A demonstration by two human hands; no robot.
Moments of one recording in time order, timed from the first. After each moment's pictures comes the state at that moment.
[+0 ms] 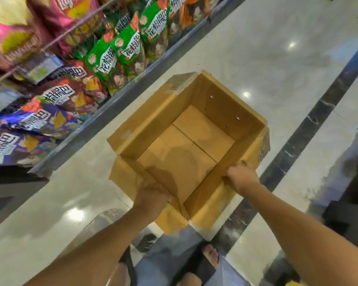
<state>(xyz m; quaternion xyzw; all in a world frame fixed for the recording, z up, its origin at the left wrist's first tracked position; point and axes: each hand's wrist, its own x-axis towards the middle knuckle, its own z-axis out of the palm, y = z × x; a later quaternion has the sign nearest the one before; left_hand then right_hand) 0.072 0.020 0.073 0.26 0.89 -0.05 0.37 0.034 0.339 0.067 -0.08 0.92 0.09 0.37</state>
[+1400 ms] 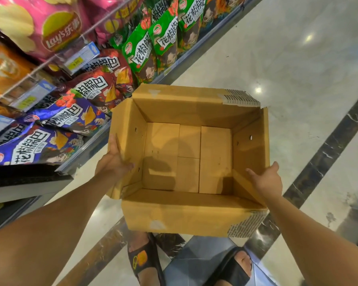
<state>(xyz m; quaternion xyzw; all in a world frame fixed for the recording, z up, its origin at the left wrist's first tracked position) -0.041 -0.200 0.042 -0.20 0.91 0.17 0.33 0.038 0.242 0.031 0.44 0.84 -0.25 0.20</state>
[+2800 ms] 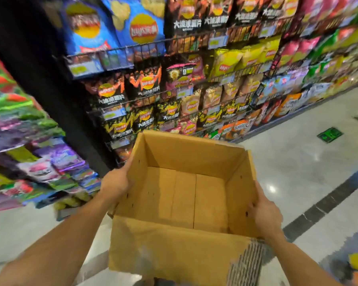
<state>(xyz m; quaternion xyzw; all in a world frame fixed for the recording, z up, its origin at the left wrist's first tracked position) 0.164 -0.266 0.589 -0.18 0.97 0.12 0.11 0.137 0.215 0.581 0.10 0.98 -0.13 0.09</state>
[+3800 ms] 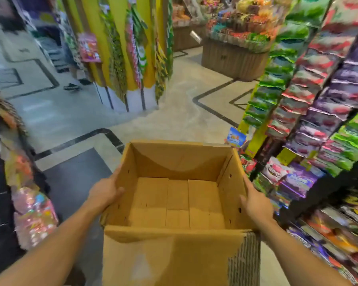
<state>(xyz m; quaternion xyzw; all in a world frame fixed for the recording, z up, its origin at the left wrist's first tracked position) 0.897 -0.361 0.671 -0.75 0.64 0.15 -0.06 0.411 -0.322 0.667 -0.58 0.80 -0.08 0.12</state>
